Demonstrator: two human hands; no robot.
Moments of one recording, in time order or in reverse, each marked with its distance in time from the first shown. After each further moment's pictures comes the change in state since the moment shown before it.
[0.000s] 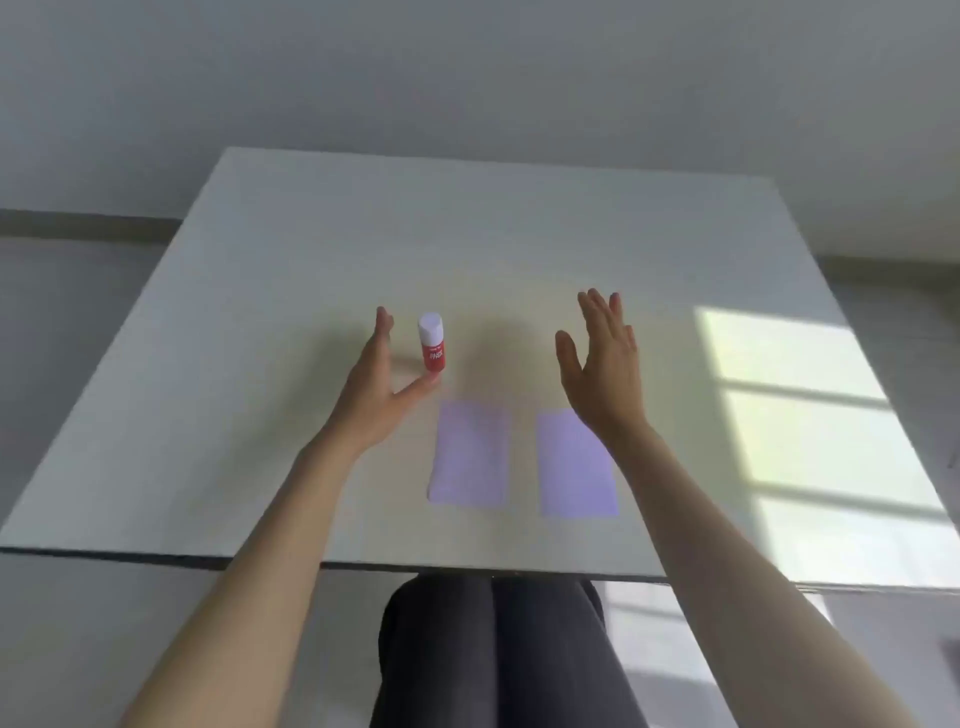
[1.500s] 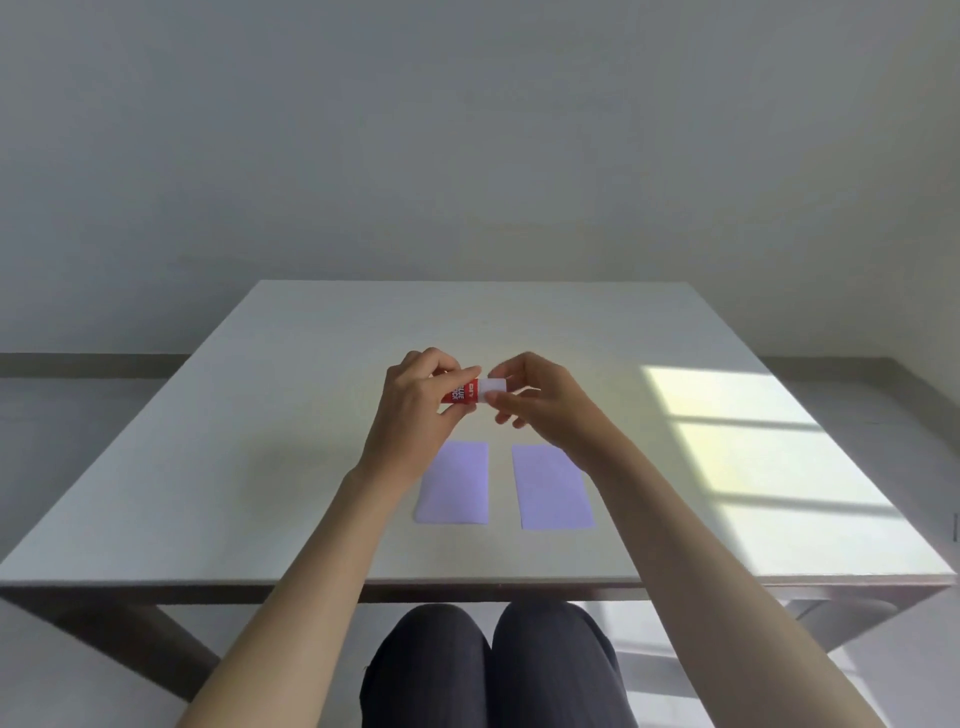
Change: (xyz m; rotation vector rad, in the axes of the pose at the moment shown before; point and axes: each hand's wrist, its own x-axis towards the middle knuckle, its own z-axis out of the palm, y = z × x) left_hand -0.062 0.081 0.029 0.392 0.427 0.702; right_hand -0.055 -0.036 -0.038 0.563 -0.241 -0.117
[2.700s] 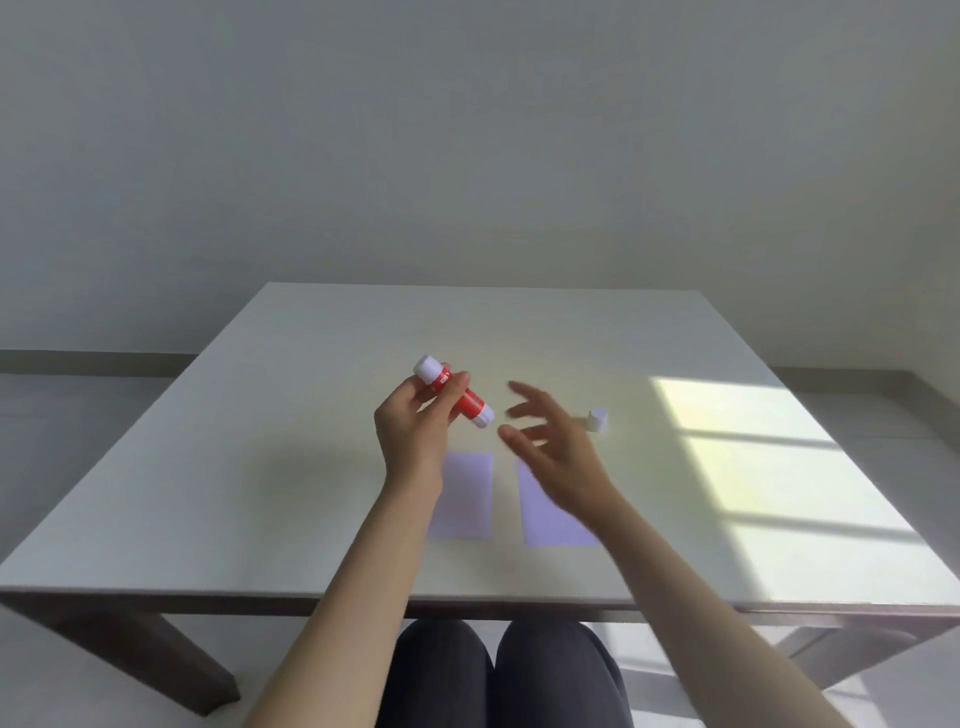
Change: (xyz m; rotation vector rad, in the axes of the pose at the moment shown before) left_hand 0.002 0.015 0.018 -1.075 0.392 -0.846; right_hand -0.013 0.048 0.012 -0.103 0.111 -0.176
